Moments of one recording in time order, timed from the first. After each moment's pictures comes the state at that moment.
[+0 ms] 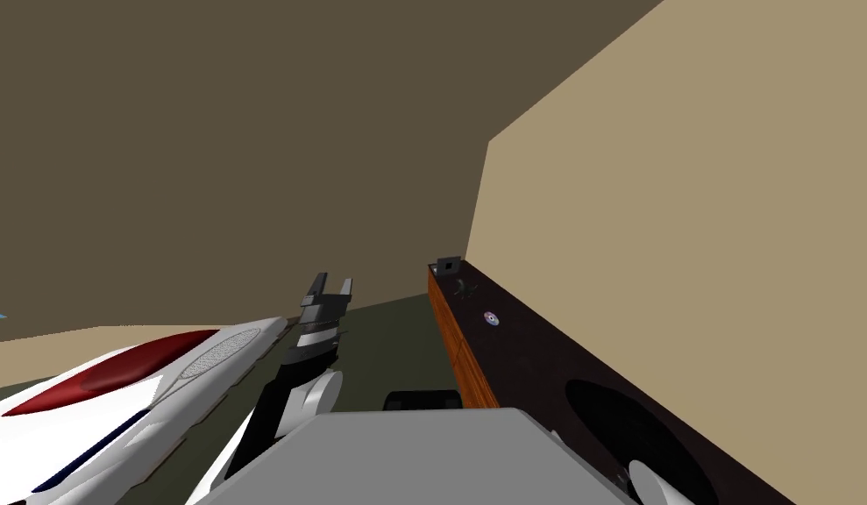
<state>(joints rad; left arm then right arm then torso) 0.51 0.02 0.04 -2.25 0.12 -0.51 0.10 0.54 -0.52 -0.38 -1.25 -0.79 1.02 -0.50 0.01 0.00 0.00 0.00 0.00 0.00</state>
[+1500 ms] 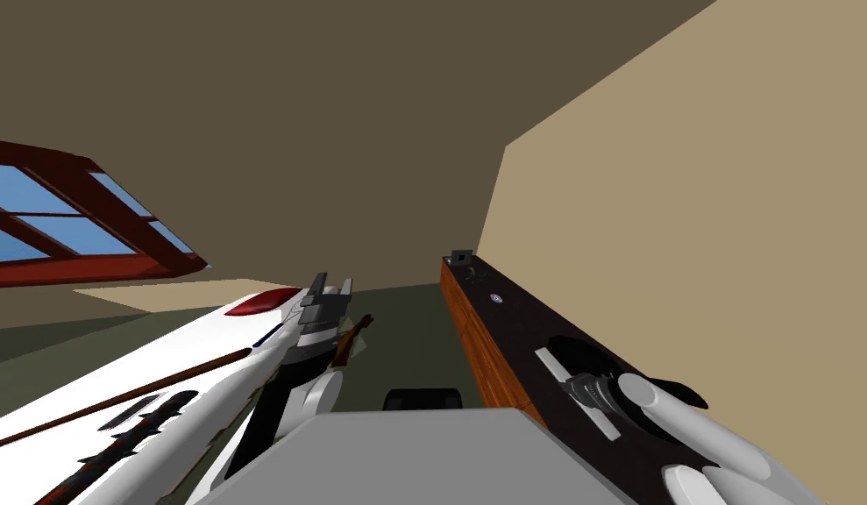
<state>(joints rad) 0.51 0.02 0.04 -2.25 0.12 -0.51 0.10 0.31 -0.65 -0.63 -1.36 -0.87 1.12 -0.59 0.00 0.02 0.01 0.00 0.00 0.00</state>
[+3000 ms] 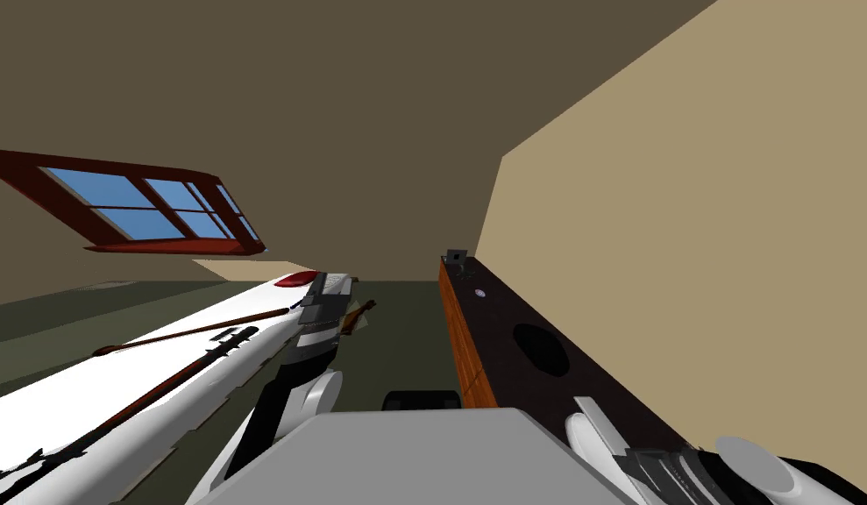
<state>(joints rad) 0.51 0.02 0.04 -2.25 0.12 -0.51 0.10 0.53 -0.76 -0.64 -1.27 -1.09 1.26 -0.68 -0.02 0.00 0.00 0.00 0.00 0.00</state>
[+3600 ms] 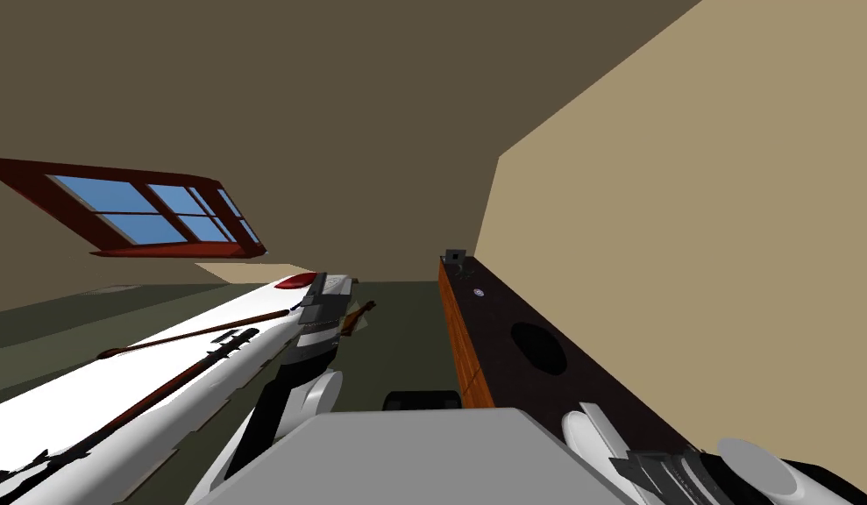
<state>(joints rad) 0.51 0.02 0.04 -2.25 0.12 -0.51 0.10 0.54 -0.76 -0.64 -1.26 -1.09 1.27 -0.68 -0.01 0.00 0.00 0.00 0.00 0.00</state>
